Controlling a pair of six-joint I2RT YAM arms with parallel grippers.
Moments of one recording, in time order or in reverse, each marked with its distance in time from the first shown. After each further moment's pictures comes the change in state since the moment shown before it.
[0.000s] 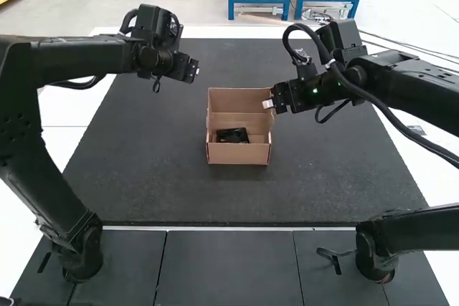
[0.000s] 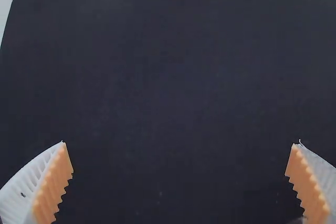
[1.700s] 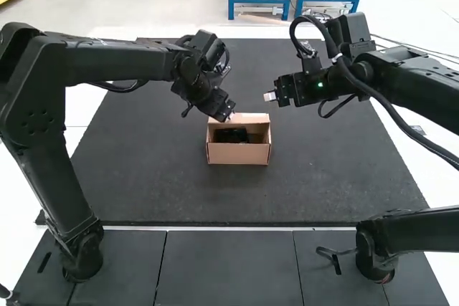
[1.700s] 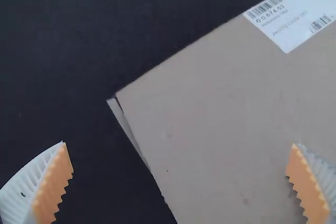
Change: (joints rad) left arm -0.269 0.101 0.059 -0.358 0.048 -0.043; right arm -0.043 -0.012 0.020 0.007 -0.072 0.000
